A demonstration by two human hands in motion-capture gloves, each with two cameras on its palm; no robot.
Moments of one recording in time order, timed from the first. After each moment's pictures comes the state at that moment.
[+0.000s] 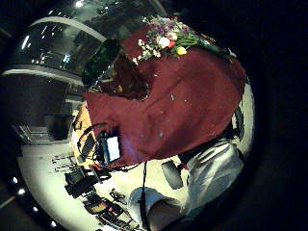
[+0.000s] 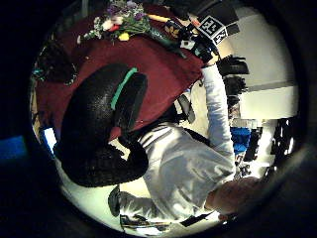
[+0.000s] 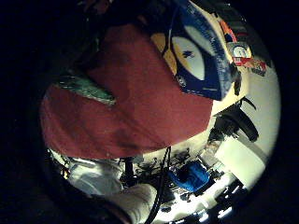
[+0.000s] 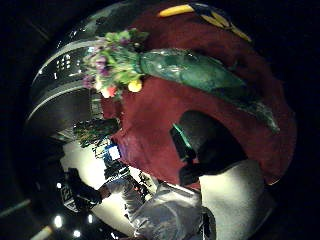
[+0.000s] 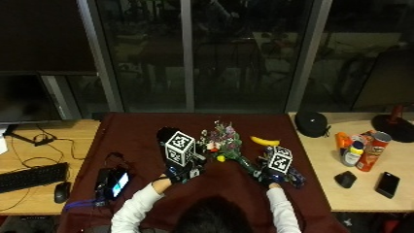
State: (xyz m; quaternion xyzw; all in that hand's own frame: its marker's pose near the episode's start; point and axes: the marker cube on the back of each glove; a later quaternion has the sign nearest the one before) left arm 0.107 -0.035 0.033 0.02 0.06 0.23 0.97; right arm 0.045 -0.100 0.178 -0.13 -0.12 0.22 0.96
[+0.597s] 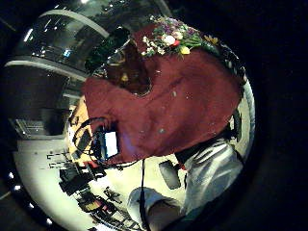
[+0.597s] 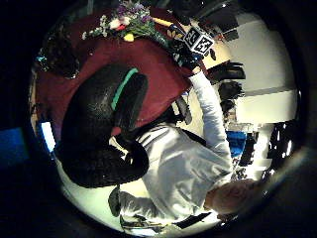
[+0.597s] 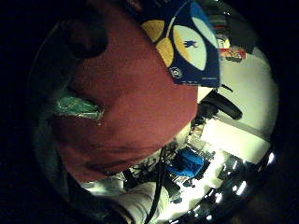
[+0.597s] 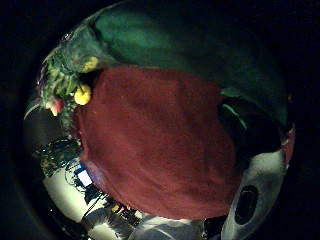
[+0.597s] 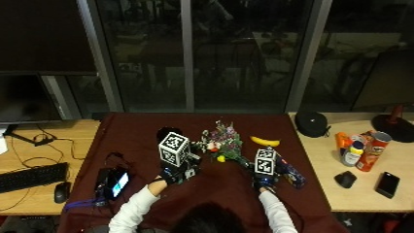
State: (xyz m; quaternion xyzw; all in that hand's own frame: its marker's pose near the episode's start) left arm 0.087 -0.027 0.033 0.02 0.08 0.21 0.98; right arm -0.003 -0.081 0.181 -0.09 0.04 0.23 0.97
